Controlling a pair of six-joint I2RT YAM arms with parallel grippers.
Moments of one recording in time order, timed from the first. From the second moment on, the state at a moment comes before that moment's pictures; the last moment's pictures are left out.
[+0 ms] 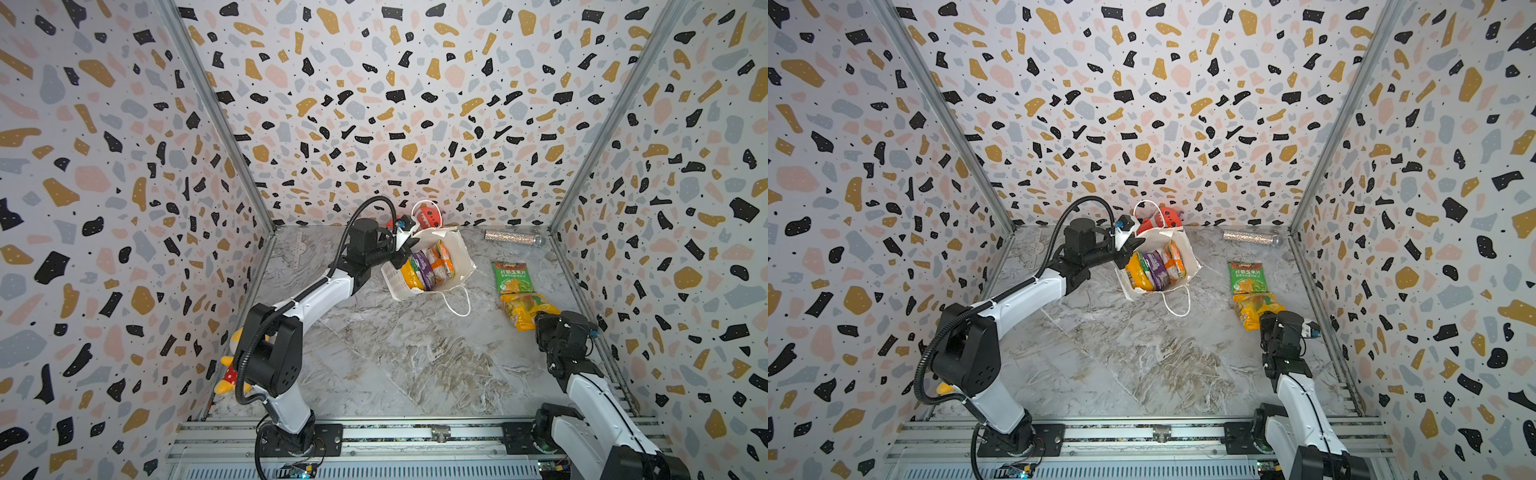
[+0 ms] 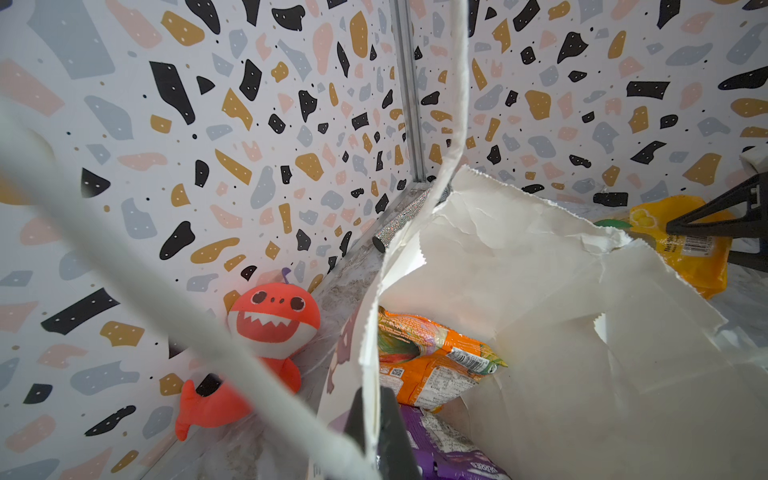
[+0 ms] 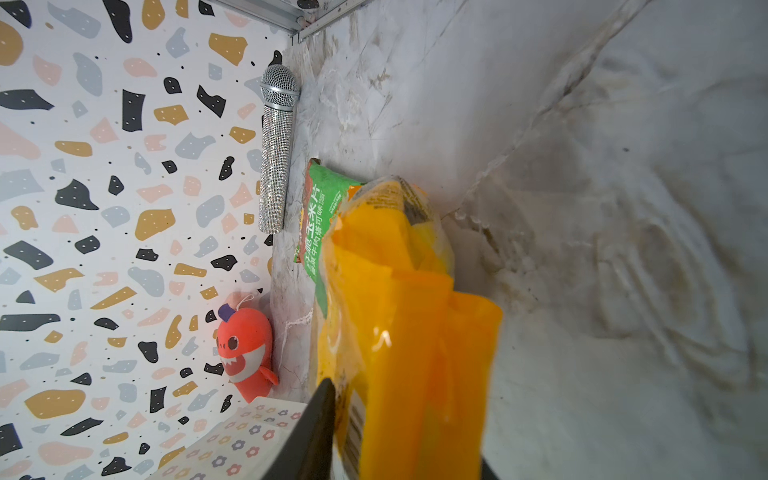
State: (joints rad) left arm -0.45 1.71 1.30 0.17 0.51 0.33; right arm -0.14 0.87 0.28 0.05 0.00 1.30
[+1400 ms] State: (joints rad) left arm -0.45 1.71 1.30 0.17 0.51 0.33; right arm 0.00 0.99 0.68 -0.07 -0.02 0.97
